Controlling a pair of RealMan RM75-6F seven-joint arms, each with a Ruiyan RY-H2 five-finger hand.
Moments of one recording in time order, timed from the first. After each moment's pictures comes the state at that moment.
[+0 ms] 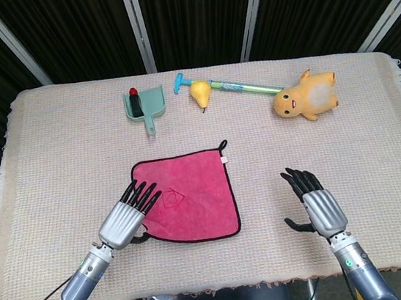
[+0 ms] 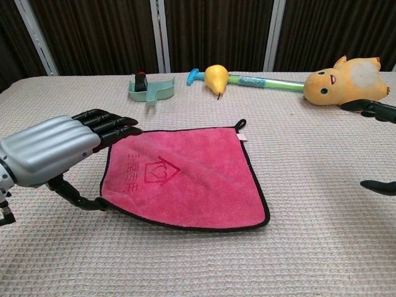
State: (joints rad) left arm -0.54 -1.60 0.02 -1.38 1.61 1.20 0.45; right arm 0.30 -1.38 0.05 -1.70 -1.46 1.27 -0.06
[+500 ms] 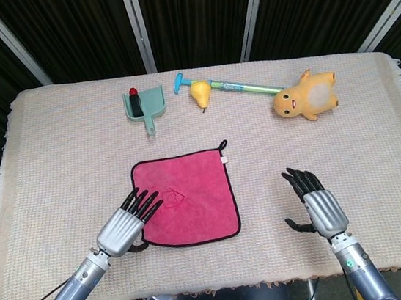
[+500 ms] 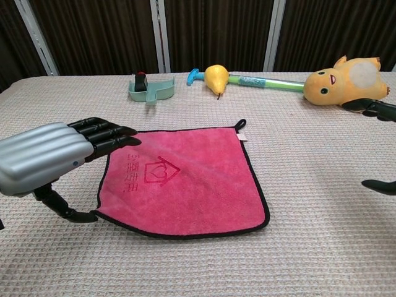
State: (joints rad) left arm -0.54 -1.53 0.07 -1.45 1.65 1.18 0.42; right arm 0.29 -1.38 0.05 -1.71 -1.46 1.27 -0.06
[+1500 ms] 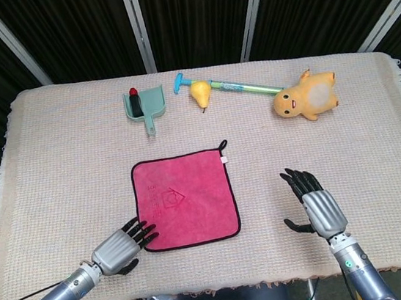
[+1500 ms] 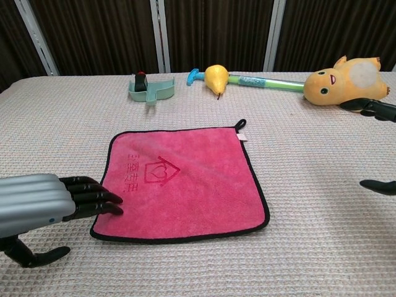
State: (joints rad) left arm -0.62 -1.34 0.18 -1.59 1.65 0.87 0.34; right arm 0.29 -1.38 0.05 -1.73 -1.45 1.27 -0.08
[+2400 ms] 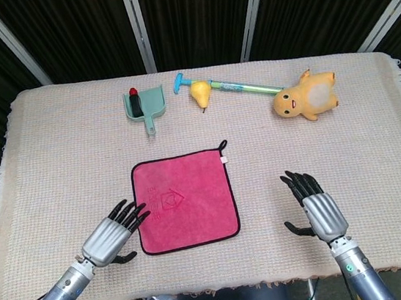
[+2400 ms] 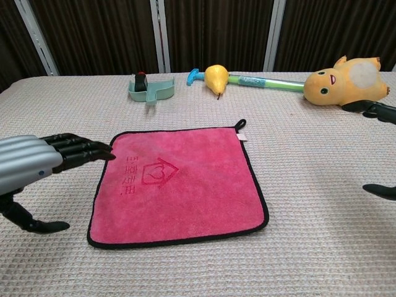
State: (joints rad) left arm -0.51 -1.38 0.11 -1.58 1.61 1.14 0.33; right arm 0.27 -1.38 0.03 -1.71 -1.49 1.30 -0.08
